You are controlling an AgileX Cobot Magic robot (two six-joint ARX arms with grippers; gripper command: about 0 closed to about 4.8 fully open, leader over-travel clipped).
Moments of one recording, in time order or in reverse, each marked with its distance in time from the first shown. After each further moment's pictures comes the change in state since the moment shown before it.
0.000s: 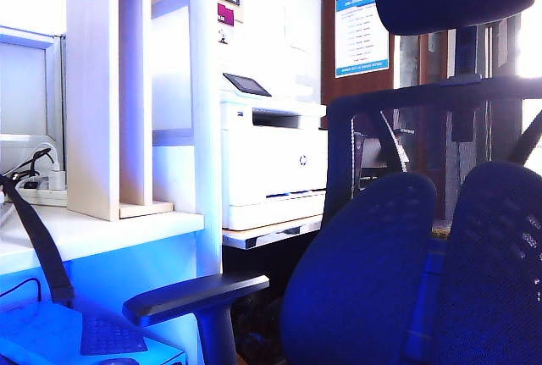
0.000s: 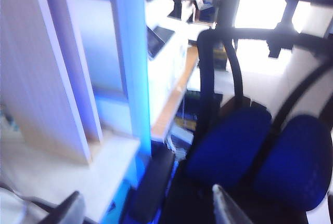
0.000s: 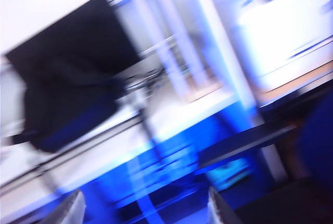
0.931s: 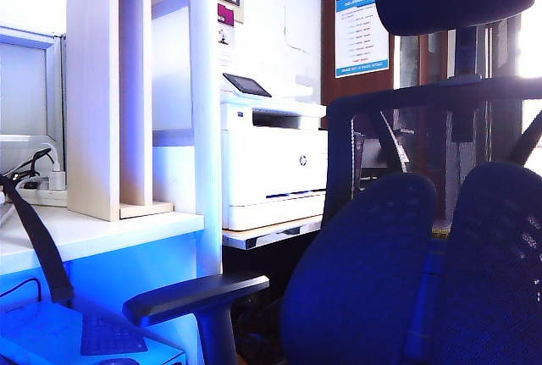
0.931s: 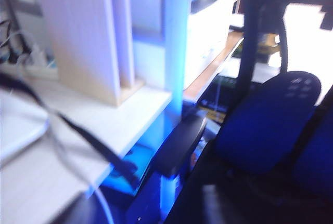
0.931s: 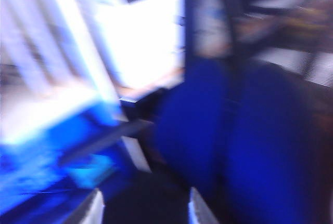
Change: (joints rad) left arm 0.000 -0.774 -0.909 0.211 -0.177 -0.075; right arm -0.150 0.000 0.000 -0.228 0.274 -0.326
